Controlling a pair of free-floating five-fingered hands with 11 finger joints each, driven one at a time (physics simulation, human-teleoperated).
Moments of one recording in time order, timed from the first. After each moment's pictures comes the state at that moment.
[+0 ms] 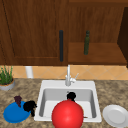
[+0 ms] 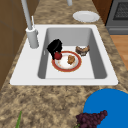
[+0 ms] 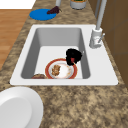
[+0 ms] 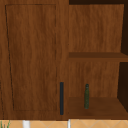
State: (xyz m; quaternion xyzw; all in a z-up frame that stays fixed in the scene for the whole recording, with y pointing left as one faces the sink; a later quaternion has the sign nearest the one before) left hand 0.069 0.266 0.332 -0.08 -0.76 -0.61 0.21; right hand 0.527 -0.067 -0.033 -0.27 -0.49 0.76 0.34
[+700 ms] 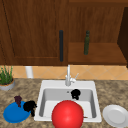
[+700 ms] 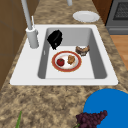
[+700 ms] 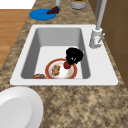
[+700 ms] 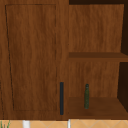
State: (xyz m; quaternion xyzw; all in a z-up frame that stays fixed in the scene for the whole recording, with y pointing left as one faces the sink) left hand 0.069 0.266 0.332 -0.08 -0.76 -0.61 0.21; right hand 0.525 -0.113 0.012 -0.27 -0.49 0.76 0.34
